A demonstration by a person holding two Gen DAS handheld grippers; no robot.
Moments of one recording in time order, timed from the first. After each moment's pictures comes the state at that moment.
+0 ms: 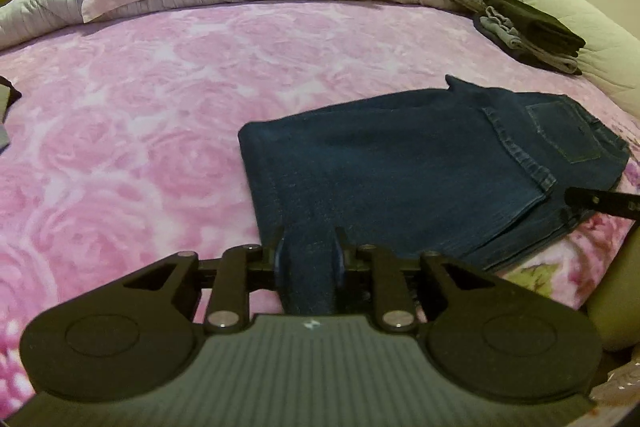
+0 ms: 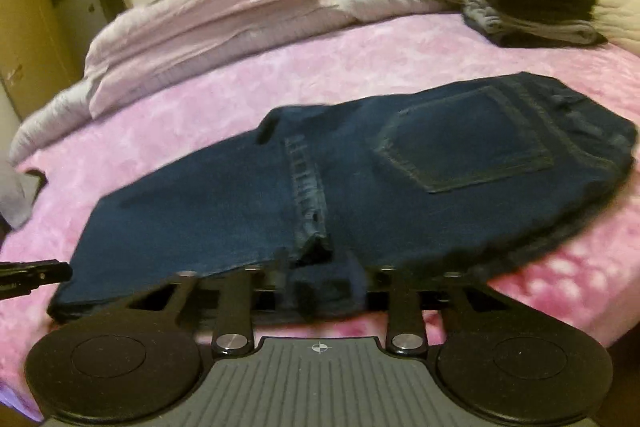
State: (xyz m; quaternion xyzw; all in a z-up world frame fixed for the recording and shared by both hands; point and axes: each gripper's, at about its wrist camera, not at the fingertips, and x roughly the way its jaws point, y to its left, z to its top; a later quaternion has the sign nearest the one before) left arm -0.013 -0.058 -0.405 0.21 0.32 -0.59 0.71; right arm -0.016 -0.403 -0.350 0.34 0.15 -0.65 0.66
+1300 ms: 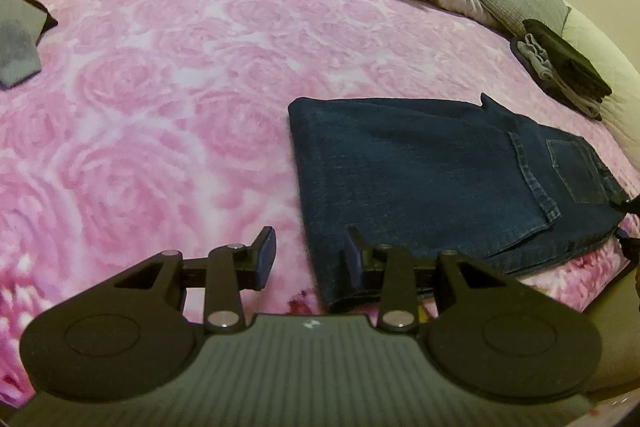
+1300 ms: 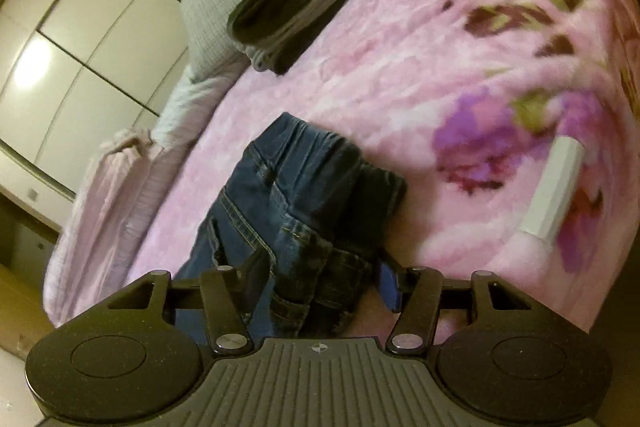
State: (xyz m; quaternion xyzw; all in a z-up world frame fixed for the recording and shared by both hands) left arm 0.021 -0.040 -0.402 0.16 0.41 -0.54 0.72; right arm -0.271 -0.402 -0.383 0.50 -0.13 -0.68 0.52
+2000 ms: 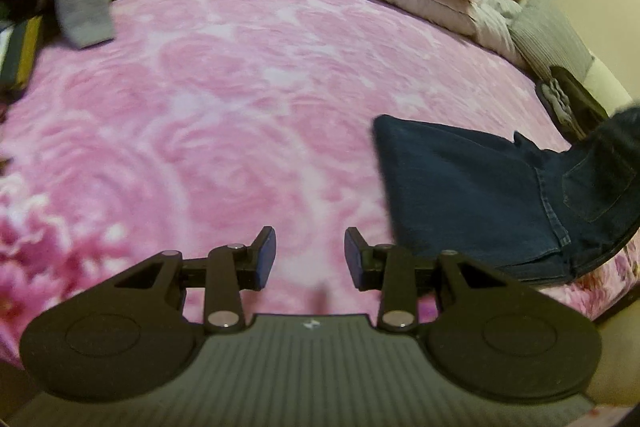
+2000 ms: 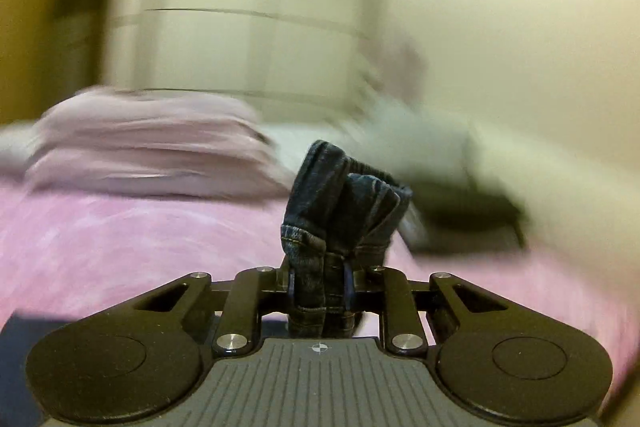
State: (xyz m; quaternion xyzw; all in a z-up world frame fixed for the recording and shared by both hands) left arm 0.083 0.023 -0.397 0.10 0.44 -0.50 0.74; right arm -0.002 -0.418 -0.223 0.03 0.16 -0.74 0.65
